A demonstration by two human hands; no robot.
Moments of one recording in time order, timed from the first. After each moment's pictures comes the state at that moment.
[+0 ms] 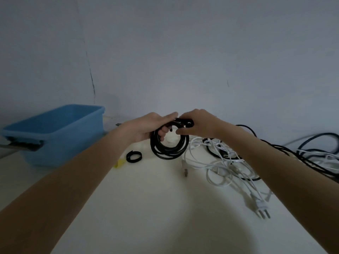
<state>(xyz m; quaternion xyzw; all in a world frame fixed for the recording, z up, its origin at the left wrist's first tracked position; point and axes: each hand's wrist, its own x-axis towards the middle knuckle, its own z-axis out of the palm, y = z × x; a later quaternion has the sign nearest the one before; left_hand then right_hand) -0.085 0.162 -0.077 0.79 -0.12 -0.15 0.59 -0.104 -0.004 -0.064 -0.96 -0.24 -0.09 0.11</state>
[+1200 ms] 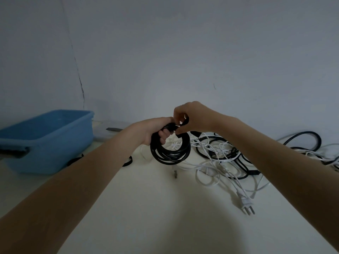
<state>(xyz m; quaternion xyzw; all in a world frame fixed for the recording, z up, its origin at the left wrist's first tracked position) -0.087 0.122 -0.069 0.75 -0.03 -0.26 0.61 -0.119 -0.022 -0.039 -0.94 -0.28 -0.12 0.12</state>
